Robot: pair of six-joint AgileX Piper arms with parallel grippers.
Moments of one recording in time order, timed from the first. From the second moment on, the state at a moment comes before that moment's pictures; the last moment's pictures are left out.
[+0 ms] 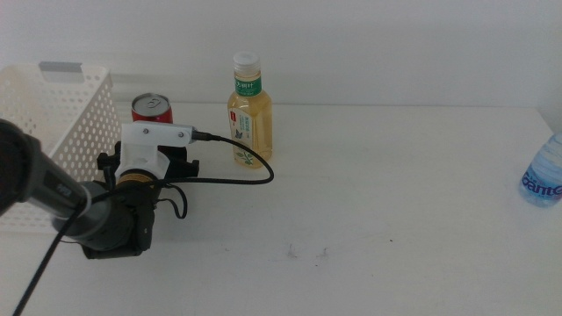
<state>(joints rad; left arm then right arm) -0.25 2.14 -0.85 -0.32 -1.00 0.21 0.03 0.00 -0.06 -0.14 0.40 0.19</state>
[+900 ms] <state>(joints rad) -0.06 1.49 -1.23 -0.19 0.84 0.27 0.03 0.00 -0.06 -0.14 0.40 0.19</state>
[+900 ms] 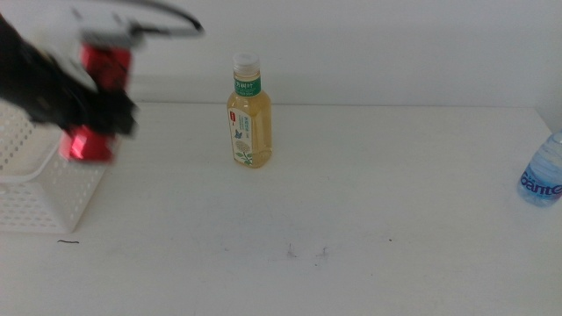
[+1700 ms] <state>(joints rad) 0.28 2.09 -1.82 -0.03 1.12 0.39 0.03 0.00 -0.06 -0.14 0.40 0.19</state>
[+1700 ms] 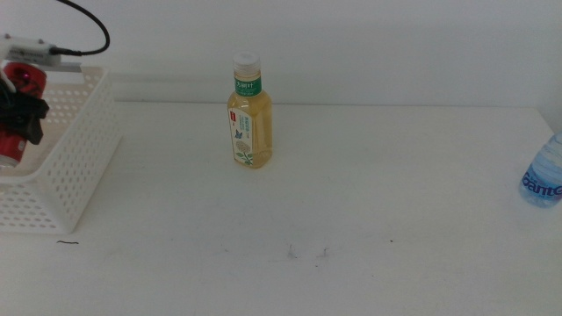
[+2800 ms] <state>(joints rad) -0.14 0.92 -0.67 -0.05 0.23 0.25 0.03 0.00 -0.06 -0.14 0.40 0.19</state>
